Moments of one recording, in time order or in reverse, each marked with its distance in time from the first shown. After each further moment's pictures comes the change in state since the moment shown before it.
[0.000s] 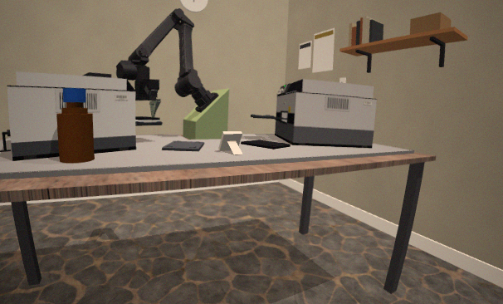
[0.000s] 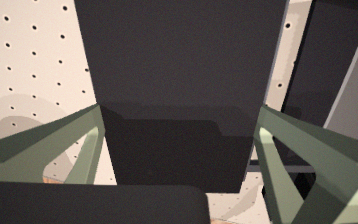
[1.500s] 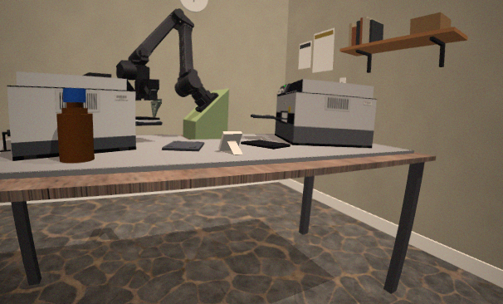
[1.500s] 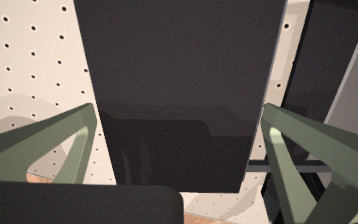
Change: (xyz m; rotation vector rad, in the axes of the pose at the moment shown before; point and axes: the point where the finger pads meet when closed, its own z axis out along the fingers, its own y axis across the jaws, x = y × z) arm 0.000 -0.001 0.000 0.003 -0.001 0.000
